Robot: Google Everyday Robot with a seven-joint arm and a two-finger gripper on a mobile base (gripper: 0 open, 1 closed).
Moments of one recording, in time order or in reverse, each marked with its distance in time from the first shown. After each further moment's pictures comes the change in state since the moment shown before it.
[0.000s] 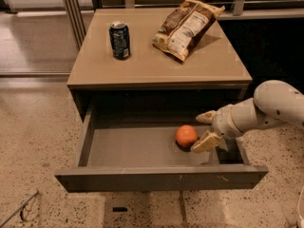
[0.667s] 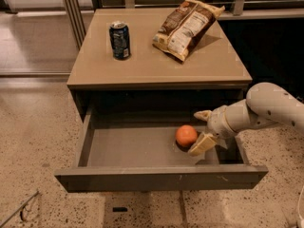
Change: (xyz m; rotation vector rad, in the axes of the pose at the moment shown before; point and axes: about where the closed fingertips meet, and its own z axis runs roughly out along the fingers) arm 0.005 -0.008 0.021 -0.010 -0.006 -0.011
